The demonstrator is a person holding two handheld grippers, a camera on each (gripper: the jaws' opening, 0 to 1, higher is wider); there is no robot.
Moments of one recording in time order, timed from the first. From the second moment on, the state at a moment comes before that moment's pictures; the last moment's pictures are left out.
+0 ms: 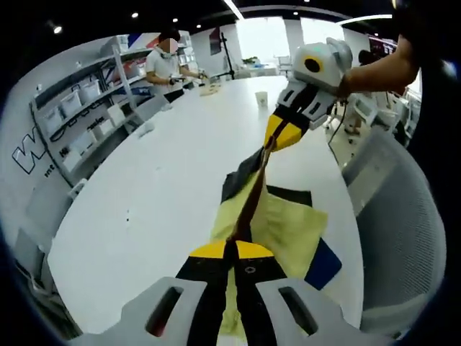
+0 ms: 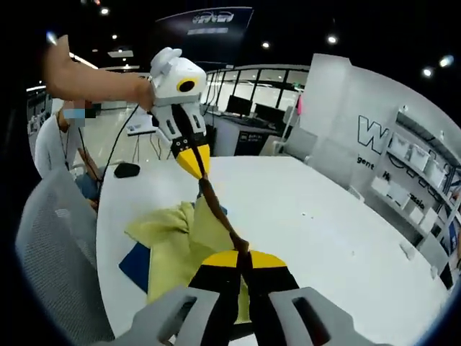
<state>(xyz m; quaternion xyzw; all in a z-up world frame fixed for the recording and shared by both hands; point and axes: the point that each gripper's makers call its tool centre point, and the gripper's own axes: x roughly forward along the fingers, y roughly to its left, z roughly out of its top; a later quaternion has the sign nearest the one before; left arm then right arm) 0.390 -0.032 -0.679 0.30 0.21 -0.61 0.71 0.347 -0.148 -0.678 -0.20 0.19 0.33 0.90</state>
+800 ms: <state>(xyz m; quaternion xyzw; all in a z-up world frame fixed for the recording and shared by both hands) 0.376 -0.019 -0.665 0.32 0.20 -0.59 0.71 0.338 -0.135 -0.662 -0.24 0.23 0.36 0.87</state>
